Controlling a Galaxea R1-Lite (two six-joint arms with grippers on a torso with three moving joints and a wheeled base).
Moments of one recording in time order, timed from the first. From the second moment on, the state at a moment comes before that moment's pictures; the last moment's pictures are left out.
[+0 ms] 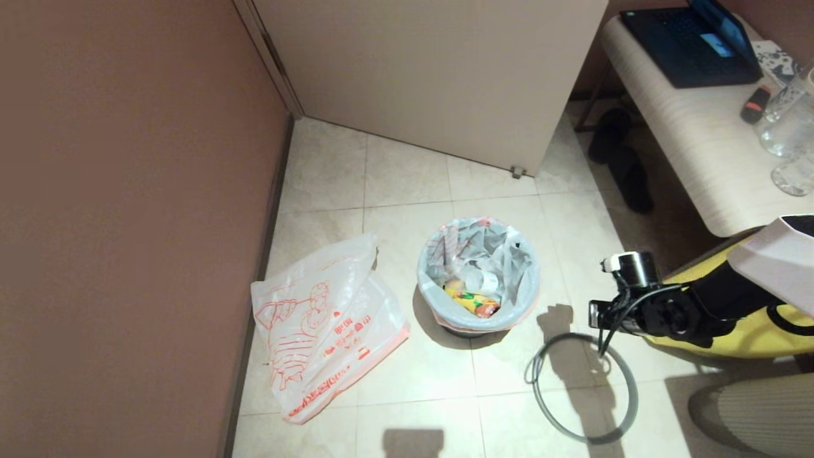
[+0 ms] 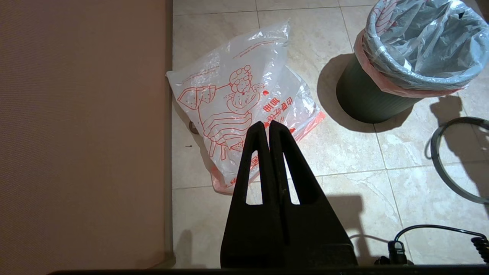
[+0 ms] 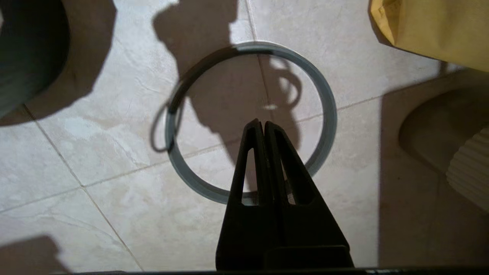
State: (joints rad) left arm 0.00 0.00 0.00 0.00 0.00 -0.01; right arm 0.11 2.26 -1.13 -0.35 -0.29 0.23
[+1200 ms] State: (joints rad) left arm 0.00 0.00 0.00 0.00 0.00 -0.01; right arm 0.03 2.19 -1.07 -0.53 0.37 0.71
